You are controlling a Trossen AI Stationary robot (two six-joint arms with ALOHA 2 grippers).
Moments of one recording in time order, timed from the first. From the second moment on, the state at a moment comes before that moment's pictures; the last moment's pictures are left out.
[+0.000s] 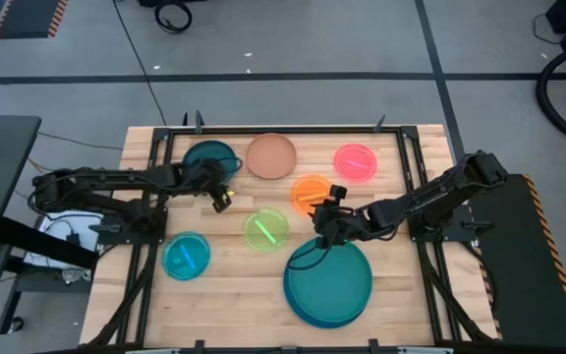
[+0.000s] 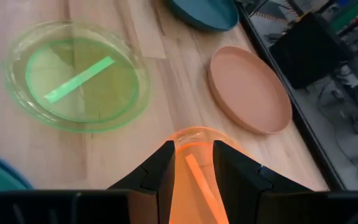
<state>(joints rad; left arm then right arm) 0.31 1.18 0.58 -0.35 -0.26 -0.14 0.29 1.51 0.85 -0.17 0.75 0.09</state>
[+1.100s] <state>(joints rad) 0.39 1.43 0.61 -0.54 -0.33 -0.10 0.29 1.51 0.77 0.03 0.67 0.02</state>
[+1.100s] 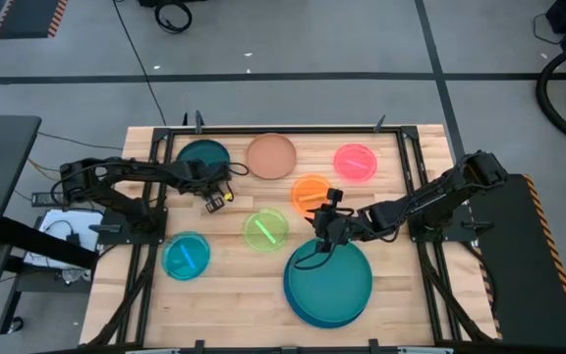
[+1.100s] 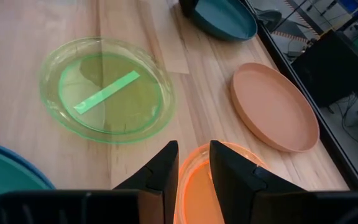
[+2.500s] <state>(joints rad) -0.17 1.43 0.89 -0.56 -0.55 -0.12 0.38 1.27 0.77 -0.34 0.71 0.30</state>
